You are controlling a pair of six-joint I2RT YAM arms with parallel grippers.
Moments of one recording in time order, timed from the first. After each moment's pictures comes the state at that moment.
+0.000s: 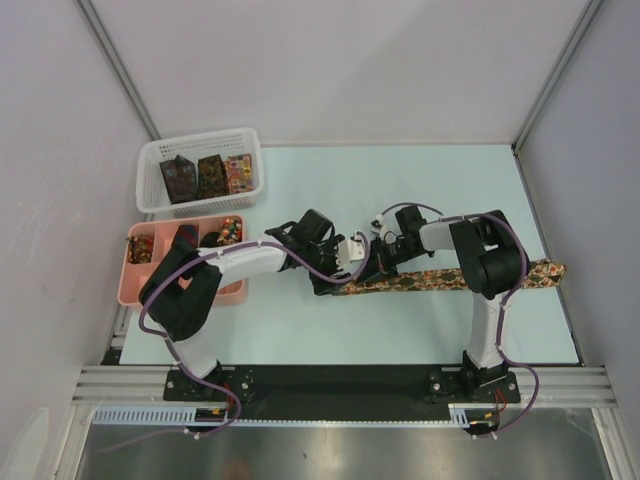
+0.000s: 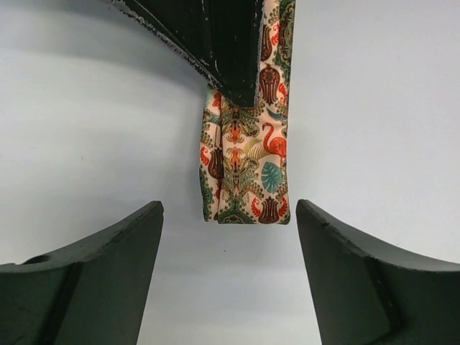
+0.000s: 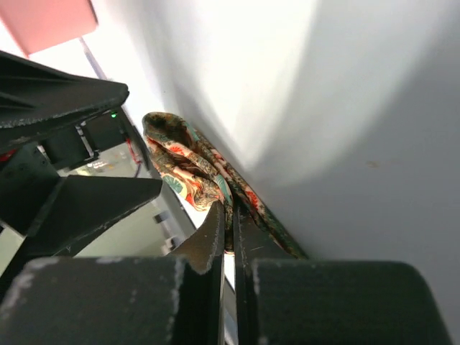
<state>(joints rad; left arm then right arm) -0.73 1.73 1.06 -0.33 0.44 0.60 0.34 2.00 1.04 -0.25 -0.97 0.37</state>
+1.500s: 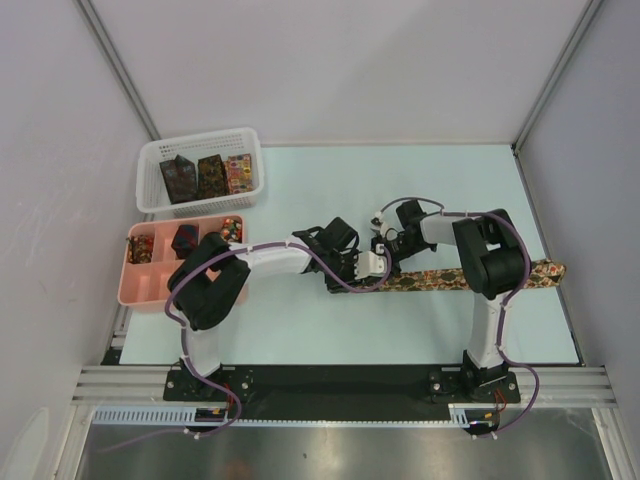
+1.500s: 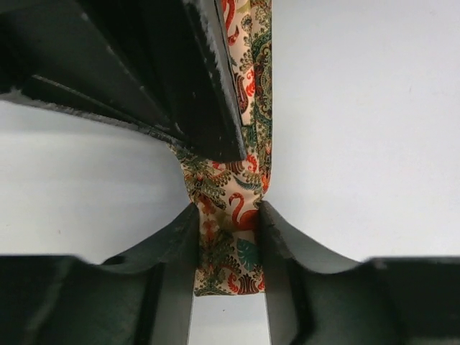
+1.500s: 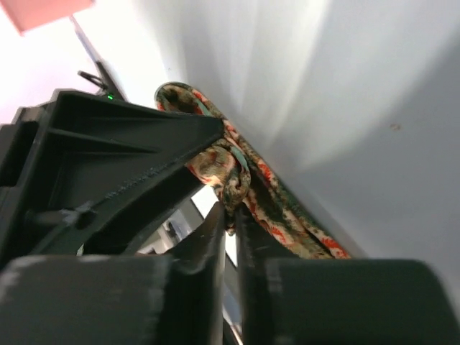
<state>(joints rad) -0.83 1.89 1.18 -0.37 0.35 0.66 0.32 2.01 1.12 -0.46 -0.98 0.25</state>
